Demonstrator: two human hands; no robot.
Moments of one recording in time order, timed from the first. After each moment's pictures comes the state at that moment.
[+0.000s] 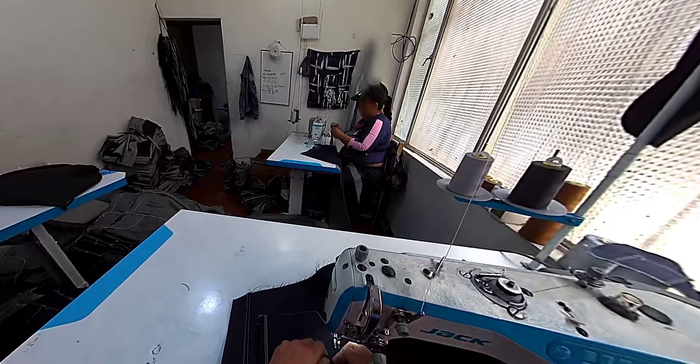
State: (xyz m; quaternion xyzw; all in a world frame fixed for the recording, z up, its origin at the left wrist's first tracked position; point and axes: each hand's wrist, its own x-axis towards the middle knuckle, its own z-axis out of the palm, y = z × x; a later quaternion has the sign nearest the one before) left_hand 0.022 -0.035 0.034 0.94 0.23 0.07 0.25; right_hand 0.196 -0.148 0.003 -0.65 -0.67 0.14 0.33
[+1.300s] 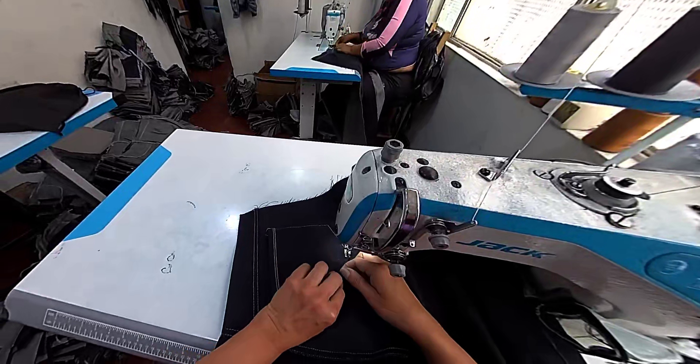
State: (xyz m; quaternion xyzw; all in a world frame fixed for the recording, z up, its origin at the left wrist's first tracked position) left_hand 0.009 -0.058 -0.002 0.93 0.06 0.33 -0.16; right_hand 0.195 -0.144 -0.003 -0.69 -0.62 0.19 0.33
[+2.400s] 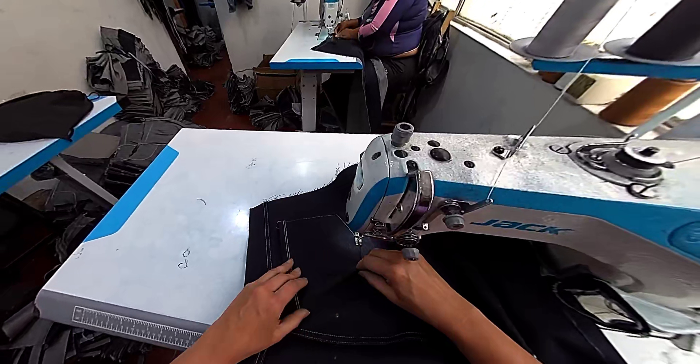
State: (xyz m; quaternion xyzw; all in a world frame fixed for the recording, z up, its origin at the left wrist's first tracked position) left_hand -0.085 -0.041 -0.007 0.96 0.12 0.24 0.08; right_hand 0.203 -0.152 -0.001 -0.58 -0.77 -0.08 0.24
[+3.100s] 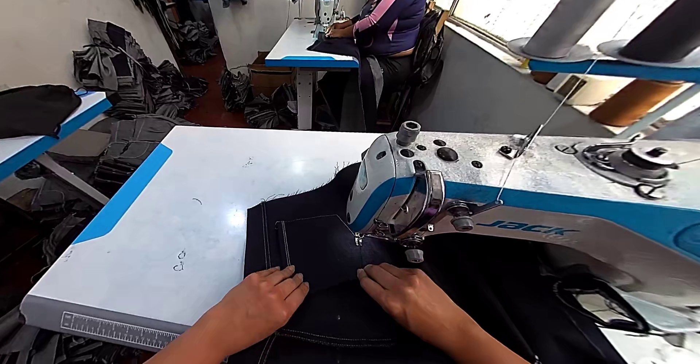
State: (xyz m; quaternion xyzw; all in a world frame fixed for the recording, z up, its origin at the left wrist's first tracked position) left_hand -0.081 -0.022 0.008 0.98 -0.02 0.19 -0.08; right_hand 0.189 -0.165 0.000 -0.50 -0.82 -0.22 0.18
